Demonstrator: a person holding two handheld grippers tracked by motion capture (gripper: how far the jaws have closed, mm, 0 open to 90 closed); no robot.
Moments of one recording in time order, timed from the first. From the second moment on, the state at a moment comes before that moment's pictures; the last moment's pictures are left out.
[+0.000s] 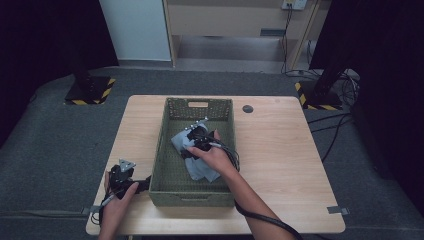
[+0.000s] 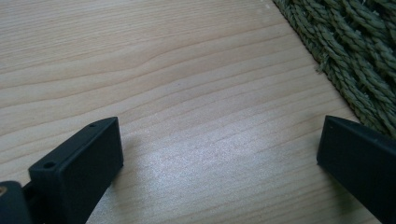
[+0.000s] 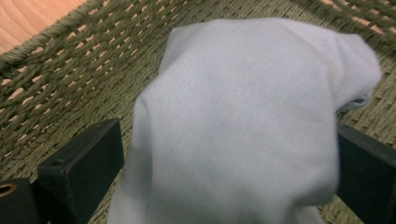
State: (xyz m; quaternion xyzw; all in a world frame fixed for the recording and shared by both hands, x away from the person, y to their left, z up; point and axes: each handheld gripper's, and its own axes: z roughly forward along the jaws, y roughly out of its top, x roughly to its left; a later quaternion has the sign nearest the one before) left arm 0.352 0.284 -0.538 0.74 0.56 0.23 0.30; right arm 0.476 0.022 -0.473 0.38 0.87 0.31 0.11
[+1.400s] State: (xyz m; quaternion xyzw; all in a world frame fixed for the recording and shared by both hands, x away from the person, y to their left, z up) left arm 0.352 0.284 -0.538 0.74 0.56 0.23 0.30; right arm 0.489 0.040 -0.504 0.36 0.90 0.24 0.10
